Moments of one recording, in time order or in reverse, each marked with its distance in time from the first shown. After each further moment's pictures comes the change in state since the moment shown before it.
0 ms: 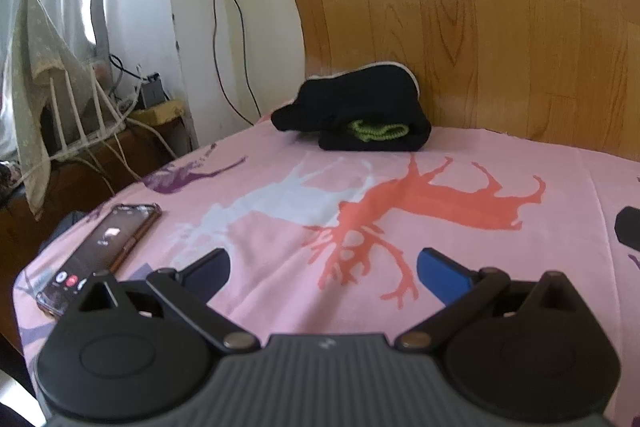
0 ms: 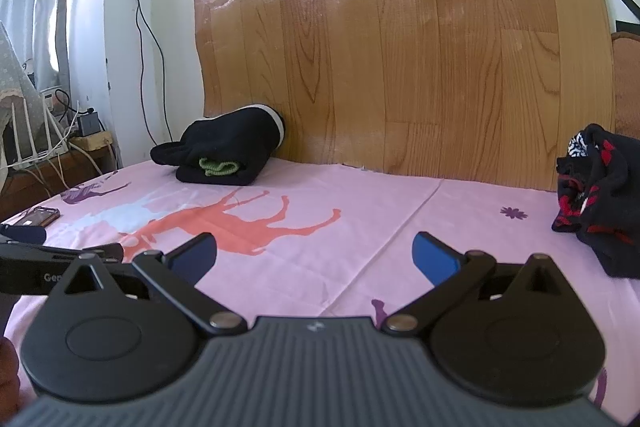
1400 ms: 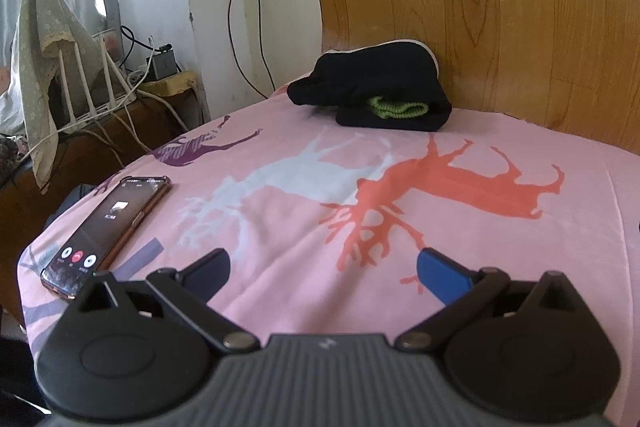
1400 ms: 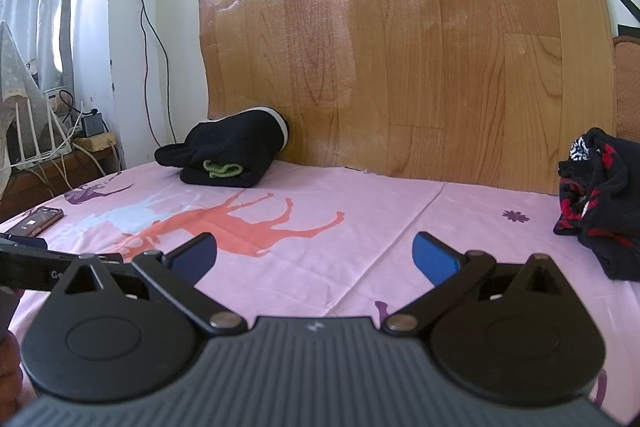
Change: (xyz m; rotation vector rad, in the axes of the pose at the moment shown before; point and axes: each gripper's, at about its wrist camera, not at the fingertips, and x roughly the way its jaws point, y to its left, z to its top) left arm 0.008 0.011 0.000 -0.035 0.071 0.029; right arm -0.002 0.000 0.000 -0.007 -0.008 0.014
